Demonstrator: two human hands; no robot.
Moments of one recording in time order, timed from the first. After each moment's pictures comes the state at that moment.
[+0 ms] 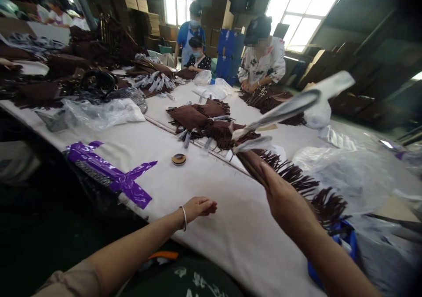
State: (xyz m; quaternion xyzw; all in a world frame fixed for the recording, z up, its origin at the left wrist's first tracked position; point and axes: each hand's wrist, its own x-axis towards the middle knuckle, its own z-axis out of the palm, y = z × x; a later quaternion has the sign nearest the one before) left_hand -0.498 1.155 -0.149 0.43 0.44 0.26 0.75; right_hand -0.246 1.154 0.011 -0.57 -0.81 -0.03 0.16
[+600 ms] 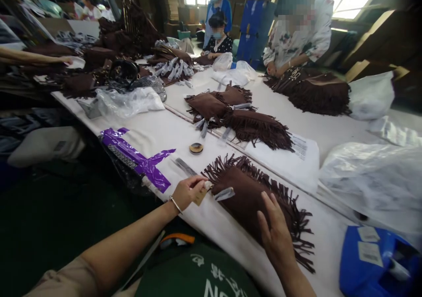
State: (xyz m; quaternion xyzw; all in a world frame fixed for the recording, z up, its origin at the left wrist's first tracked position) left_hand -0.565 1.144 -0.121 0.57 0.56 0.39 0.46; right_hand -0.271 1.094 -0.130 -0.60 -0.73 0.15 0.29
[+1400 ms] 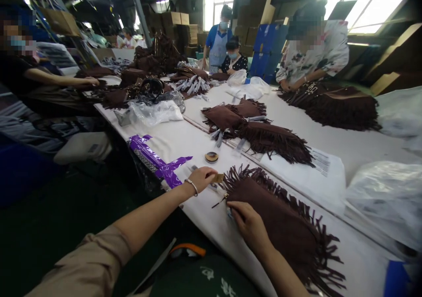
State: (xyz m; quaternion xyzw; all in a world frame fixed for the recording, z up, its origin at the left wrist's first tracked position) left_hand -0.603 1.195 -0.106 0.73 0.59 0.25 0.23; right_hand -0.368 1.127 -0.135 -0.43 -0.79 0.32 0.30
